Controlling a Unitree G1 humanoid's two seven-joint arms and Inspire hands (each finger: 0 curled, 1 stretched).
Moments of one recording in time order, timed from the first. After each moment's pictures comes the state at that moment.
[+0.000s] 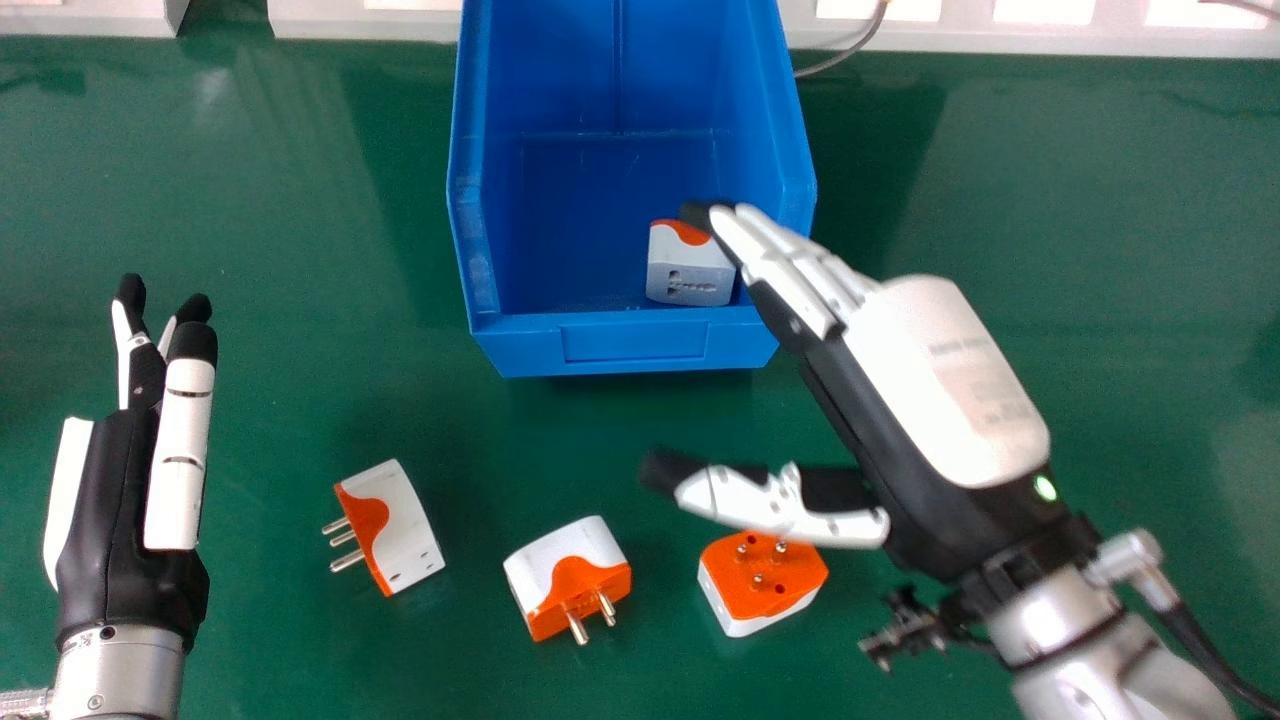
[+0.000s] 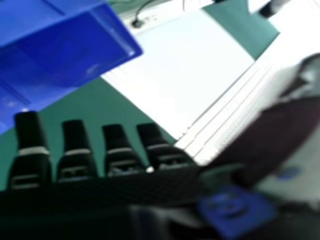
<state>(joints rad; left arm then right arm) 0.19 0.20 0.30 0.09 -0.14 -0.31 -0.14 0.15 -0.46 0.30 -0.28 -0.68 -0.29 -0.17</state>
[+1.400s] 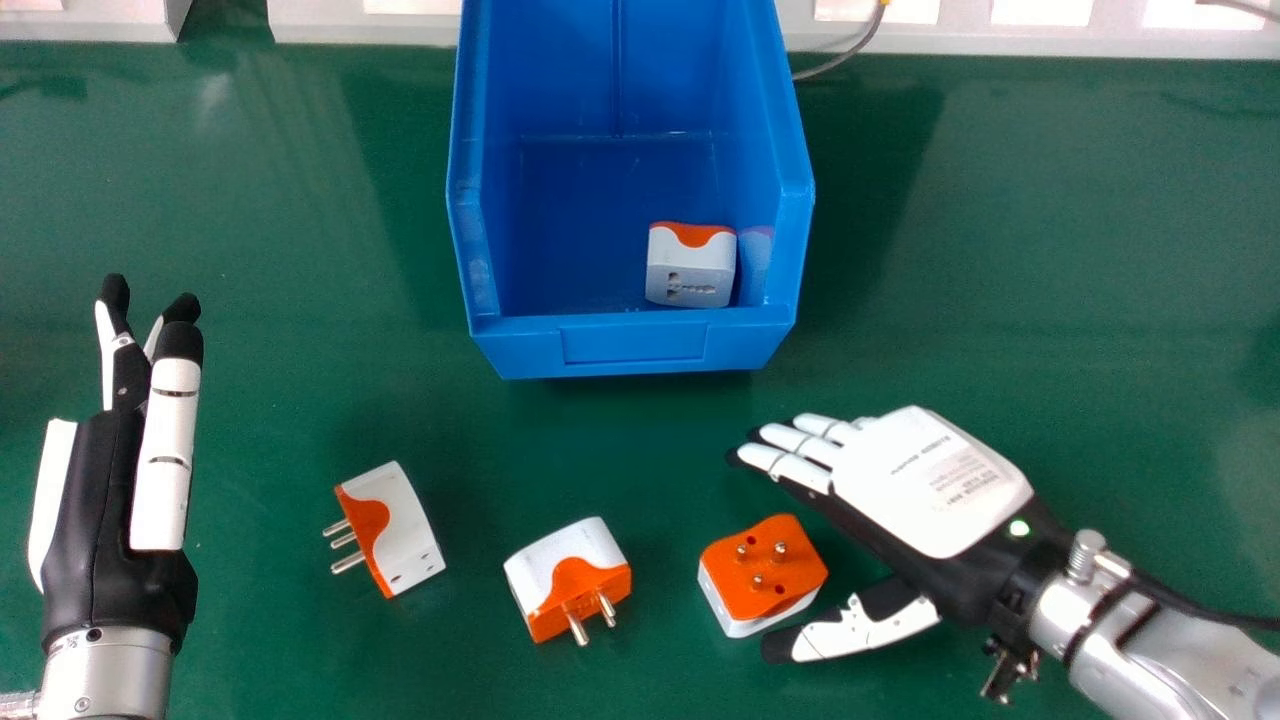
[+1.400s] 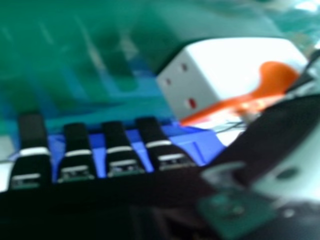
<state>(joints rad) 0.20 0.21 0.31 0.08 -0.15 -0.30 -0.13 -0.24 -0.61 0.46 0.44 -1.02 -0.49 -0.24</state>
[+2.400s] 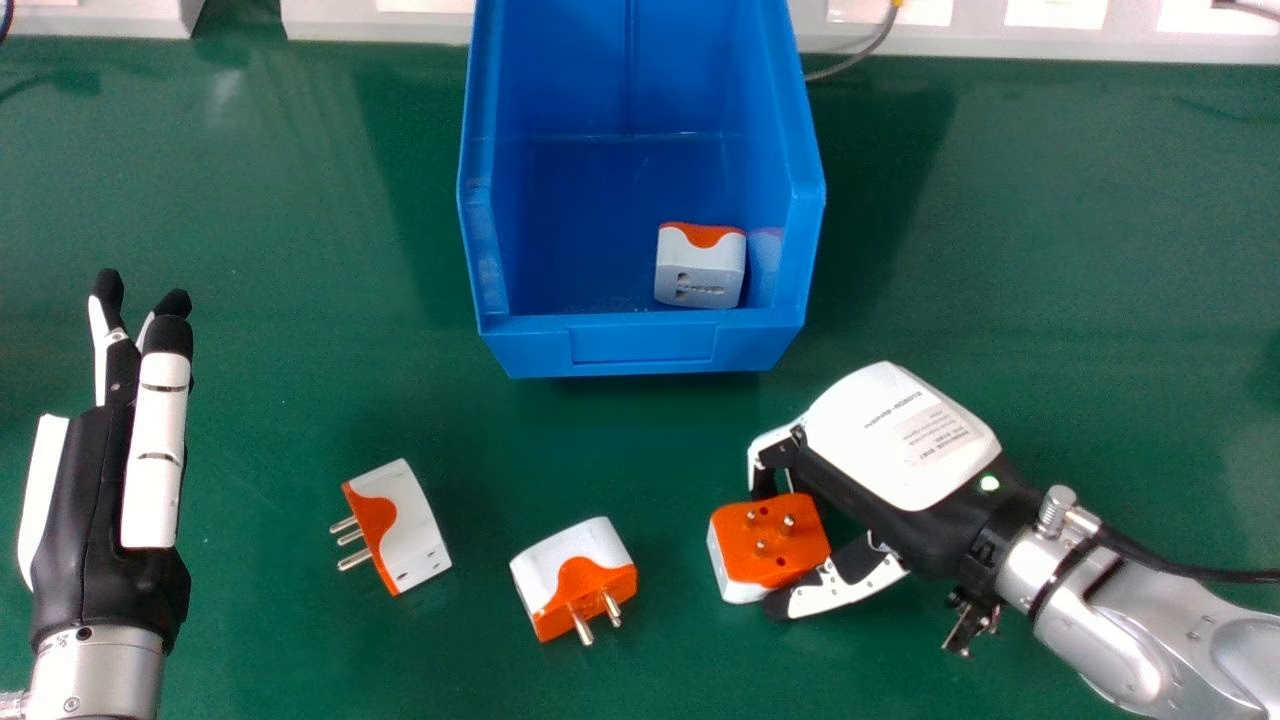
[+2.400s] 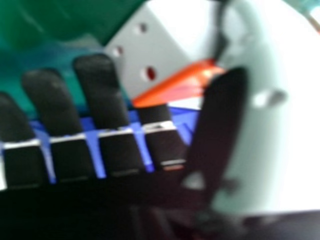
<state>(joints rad) 0.21 0.21 0.31 0.02 -0.15 -0.25 -0.13 -0.31 -0.59 0.54 0.47 -0.88 -0.50 -0.25</state>
